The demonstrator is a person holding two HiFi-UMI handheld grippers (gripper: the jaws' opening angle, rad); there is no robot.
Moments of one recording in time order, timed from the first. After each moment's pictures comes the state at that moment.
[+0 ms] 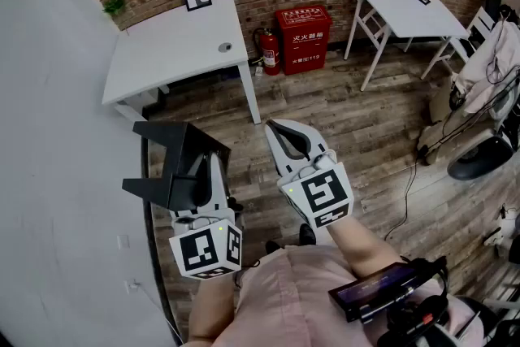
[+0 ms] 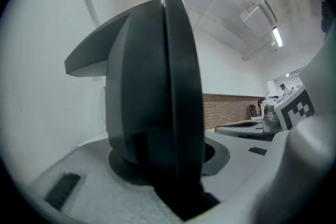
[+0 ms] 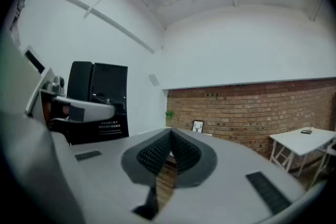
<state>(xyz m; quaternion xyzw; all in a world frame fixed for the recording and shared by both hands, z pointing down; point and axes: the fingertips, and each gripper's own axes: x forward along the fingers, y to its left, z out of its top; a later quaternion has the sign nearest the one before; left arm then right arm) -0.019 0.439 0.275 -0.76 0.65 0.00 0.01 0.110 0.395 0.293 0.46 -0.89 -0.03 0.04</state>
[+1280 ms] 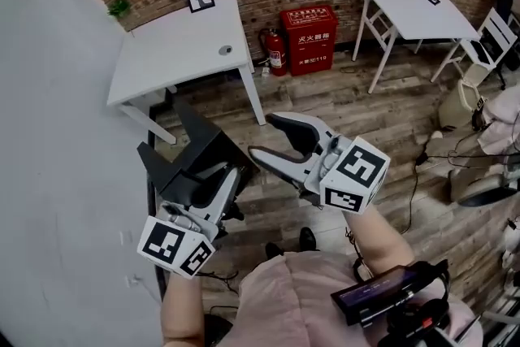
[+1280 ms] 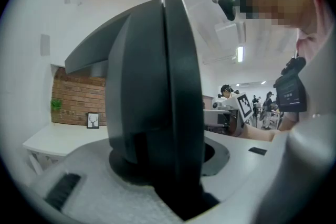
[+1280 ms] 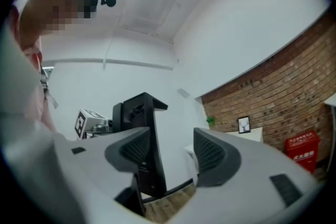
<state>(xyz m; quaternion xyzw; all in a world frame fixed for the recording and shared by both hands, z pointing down) 0.079 0.434 0.270 -0.90 0.42 -0.04 -0.03 0.140 0.404 0.252 0.22 -0.97 0.07 -0.08</state>
